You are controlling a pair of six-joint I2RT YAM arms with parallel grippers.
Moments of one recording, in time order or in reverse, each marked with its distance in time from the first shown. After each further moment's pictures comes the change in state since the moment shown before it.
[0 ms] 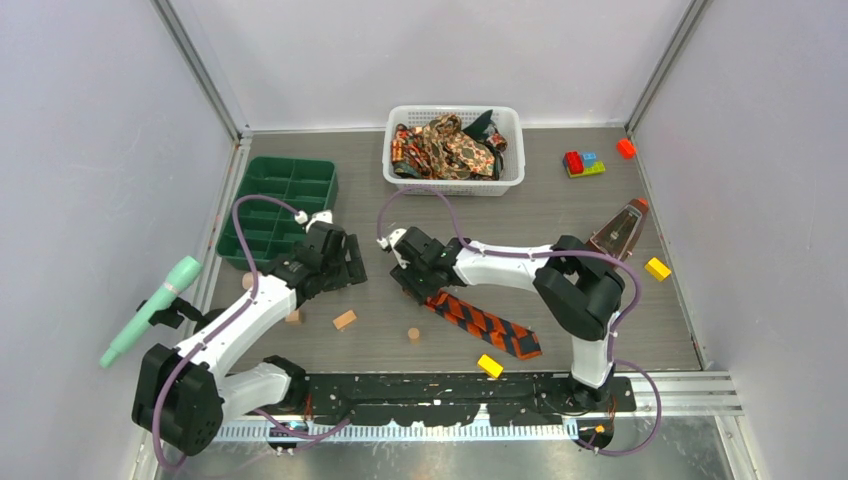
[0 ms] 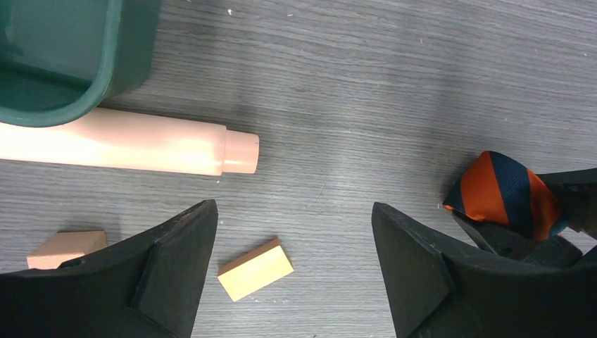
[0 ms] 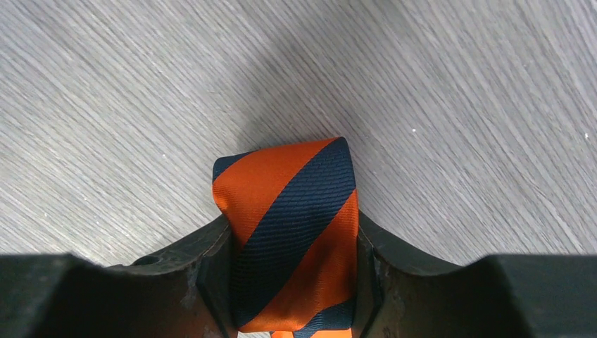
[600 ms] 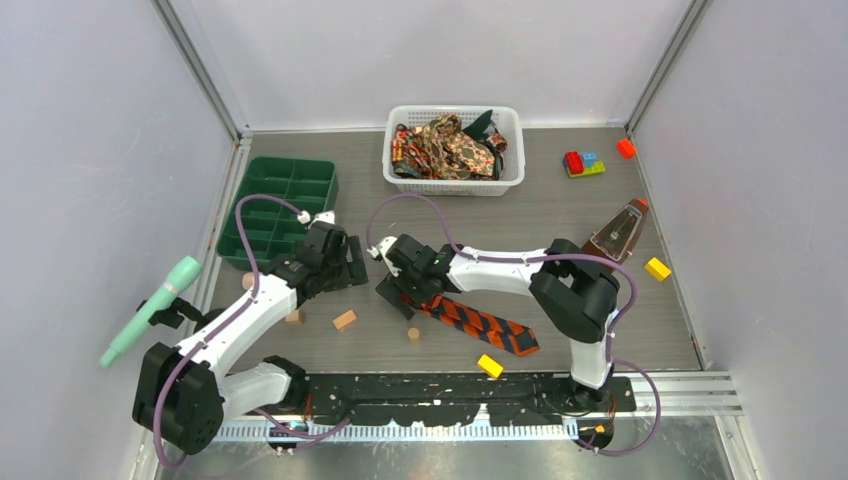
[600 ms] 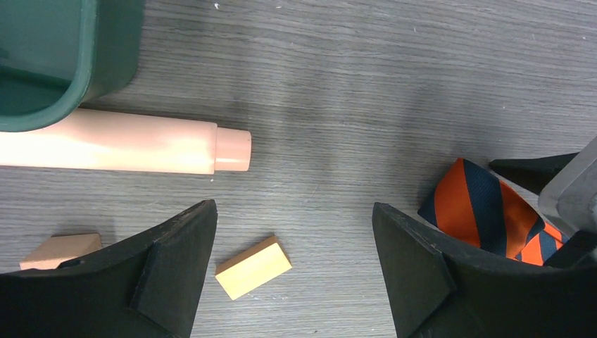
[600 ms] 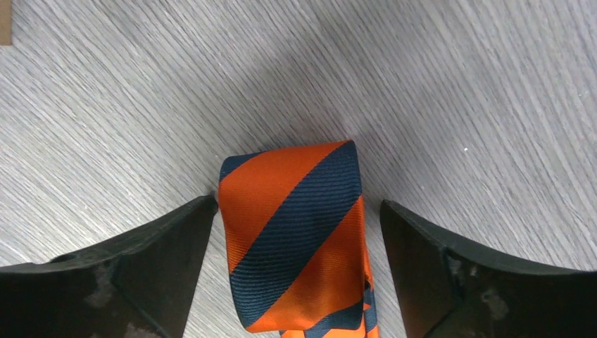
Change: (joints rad) left arm 0.000 0.010 0.000 0.003 0.035 0.025; right arm 0.057 0.013 0.017 0.014 -0.009 -0.035
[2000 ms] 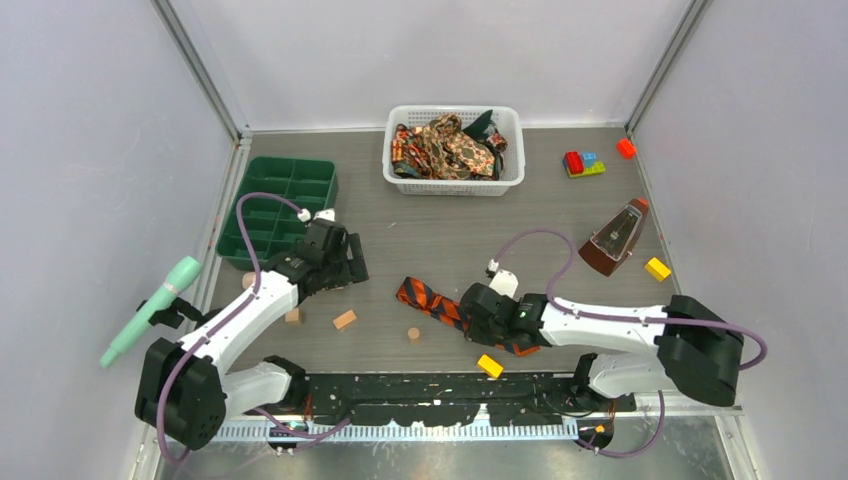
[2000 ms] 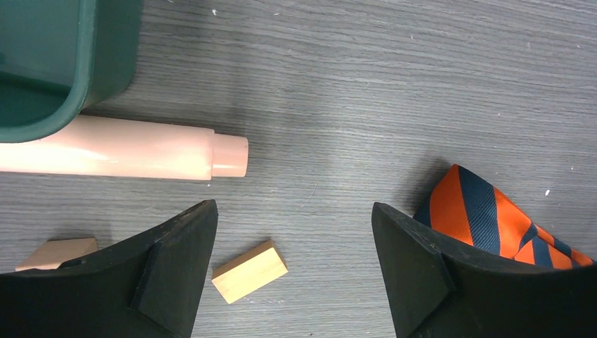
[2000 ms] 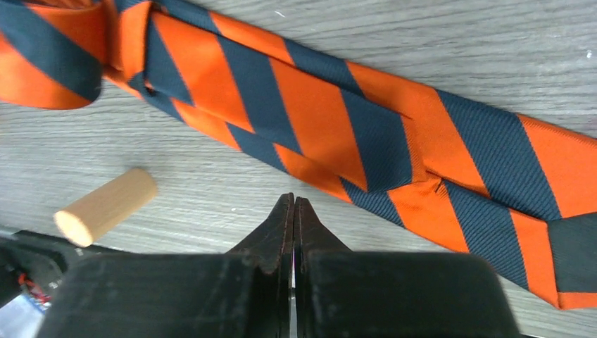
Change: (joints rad) left arm 0.011 0.024 0.016 0.005 0.009 -0.007; right arm 0.063 -0.673 -0.651 -0.047 0.194 1.172
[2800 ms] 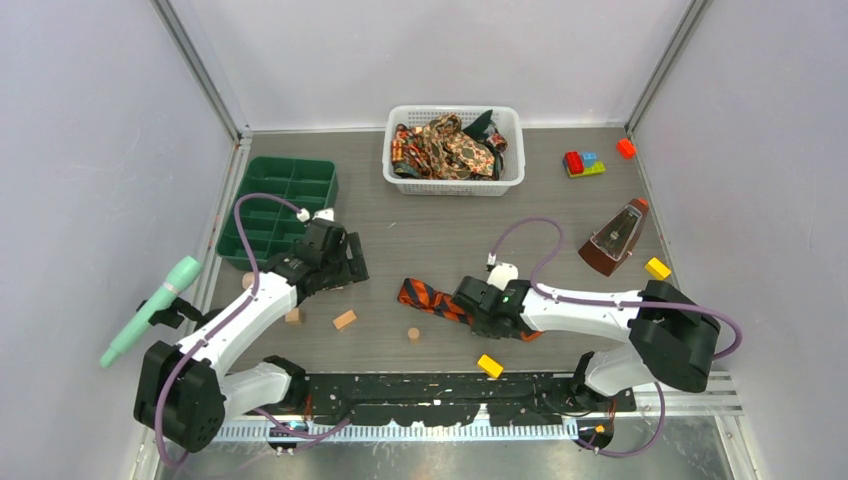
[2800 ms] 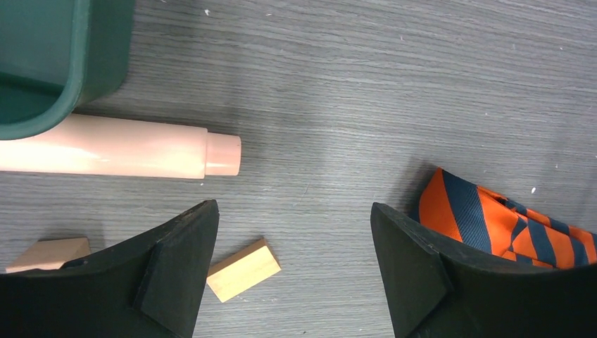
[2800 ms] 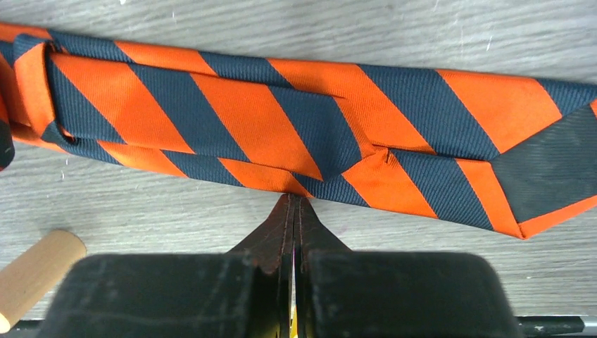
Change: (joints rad) left arm 0.000 -0.014 0.000 0.000 0.008 -0.012; right arm -0.041 0.161 0.121 -0.201 0.101 -0.033
